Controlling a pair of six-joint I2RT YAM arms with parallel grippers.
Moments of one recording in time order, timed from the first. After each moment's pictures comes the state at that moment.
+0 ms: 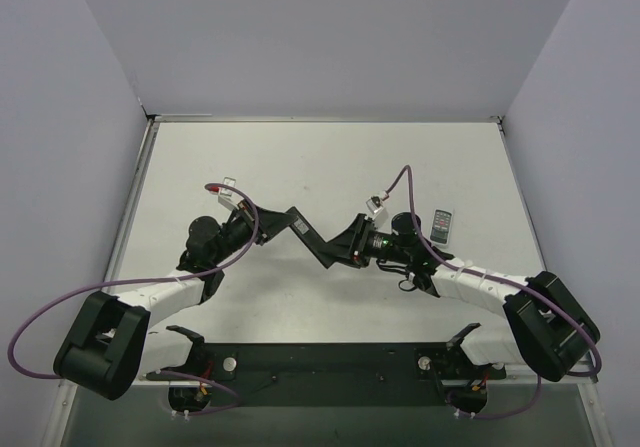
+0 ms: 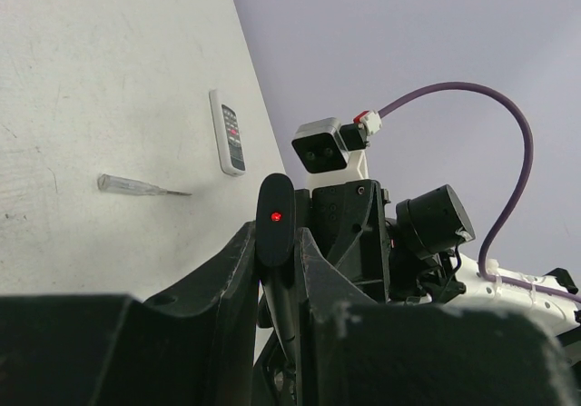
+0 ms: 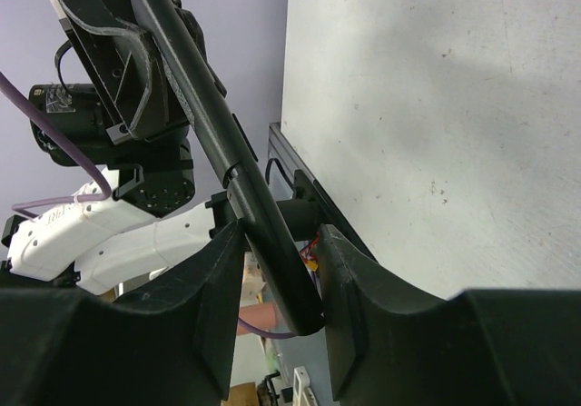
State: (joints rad) left arm -0.39 1.21 0.34 0.91 0.46 -1.20; right arm 0.63 1.29 0.43 0.57 -0.54 1.23
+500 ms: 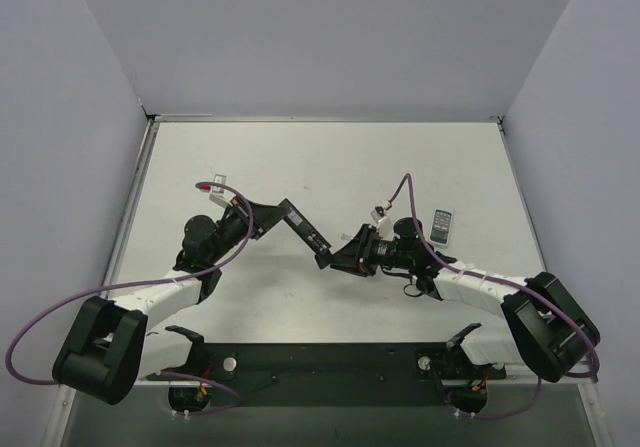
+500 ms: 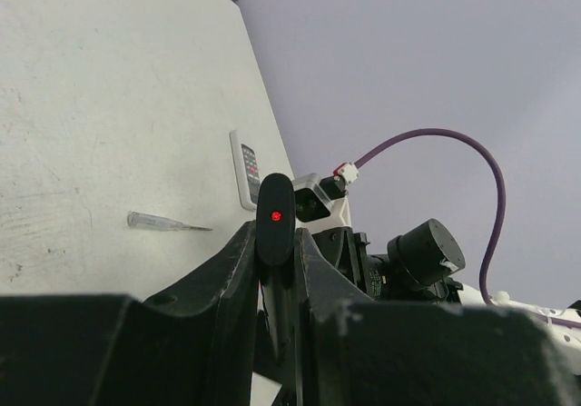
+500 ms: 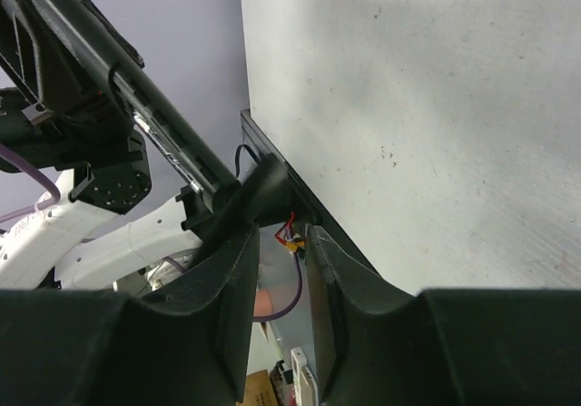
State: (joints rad) left arm -0.36 1.19 0.34 0.89 0.40 -1.16; right arm 0.60 1.29 0.38 0.52 -0.58 1.23
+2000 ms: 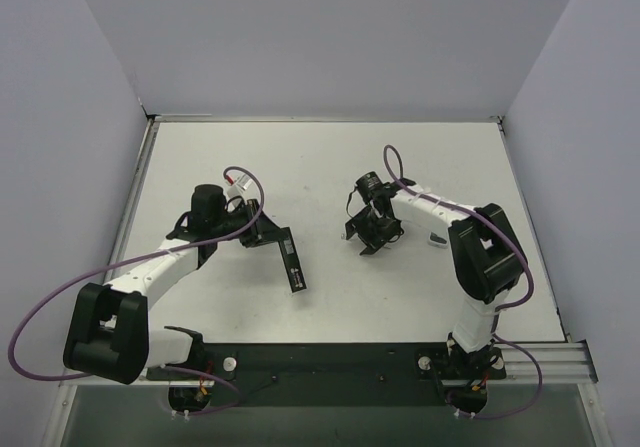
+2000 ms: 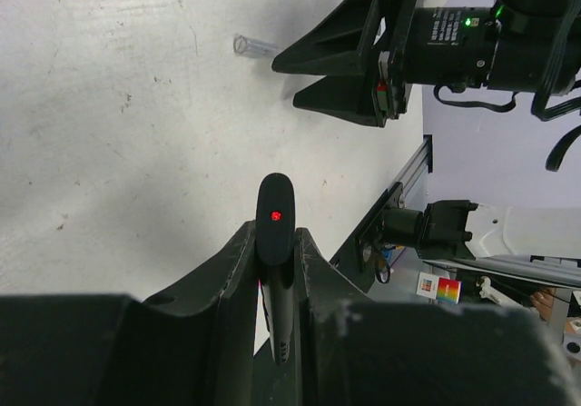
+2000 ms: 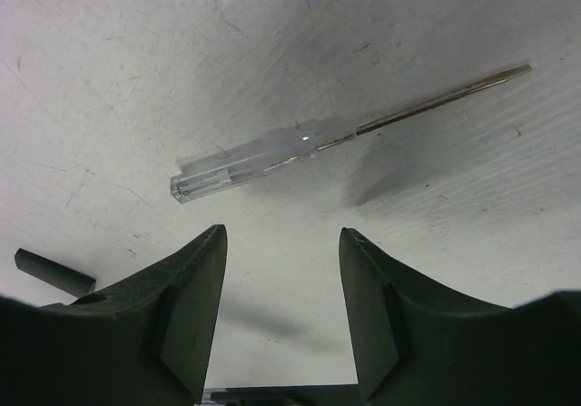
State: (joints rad) left arm -0.26 1.29 0.65 0.03 0.74 -0.72; right arm 0.54 1.81 1.16 -0.70 -0.02 1.35
